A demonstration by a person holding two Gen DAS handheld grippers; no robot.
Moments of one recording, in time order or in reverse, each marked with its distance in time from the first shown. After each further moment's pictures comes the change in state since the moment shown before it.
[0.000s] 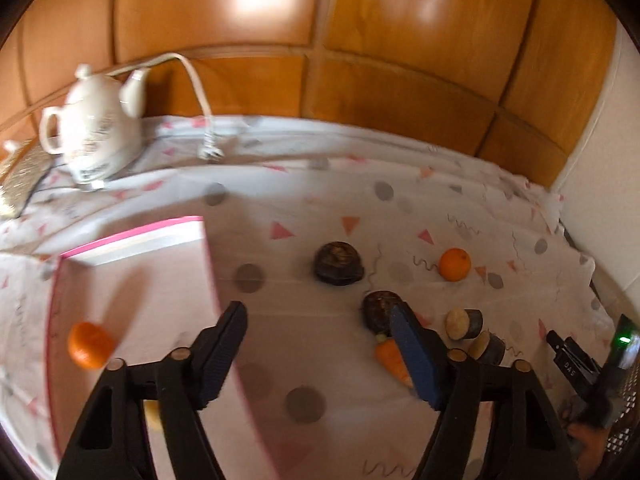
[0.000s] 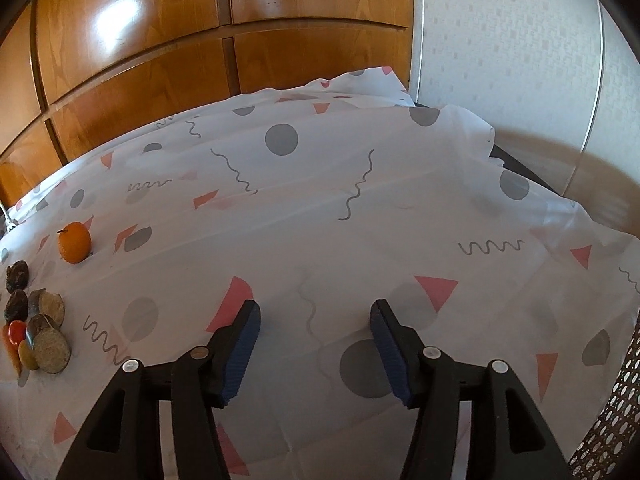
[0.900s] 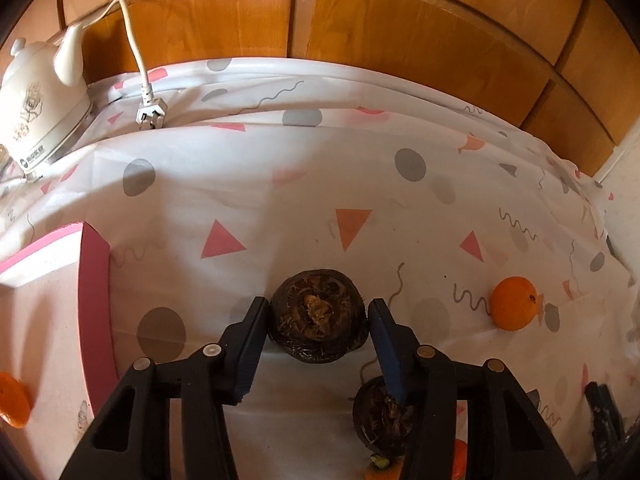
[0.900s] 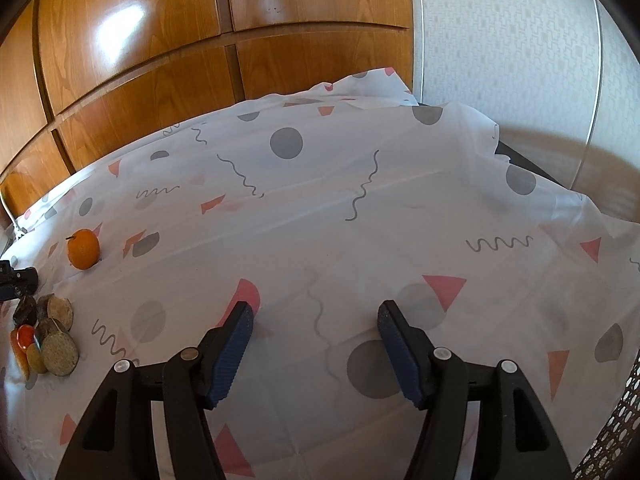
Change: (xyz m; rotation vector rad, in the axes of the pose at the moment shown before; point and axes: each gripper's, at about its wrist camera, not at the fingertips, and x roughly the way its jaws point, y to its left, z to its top) left arm 0.120 -0.019 0.032 -0.032 0.136 0.052; right arm 0.001 -0.001 -0.003 0.025 -0.022 0.035
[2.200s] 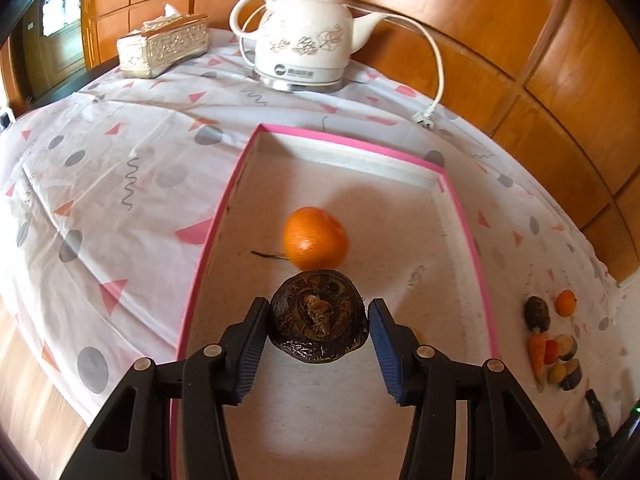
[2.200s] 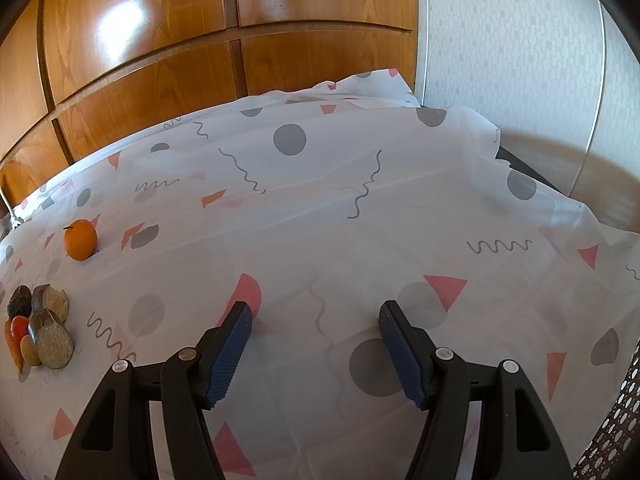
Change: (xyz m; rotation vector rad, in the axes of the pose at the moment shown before) left arm -0.130 0.196 -0.129 -0.413 -0.115 0.139; right arm -0.002 0.002 0.000 -0.027 0.006 -0.016
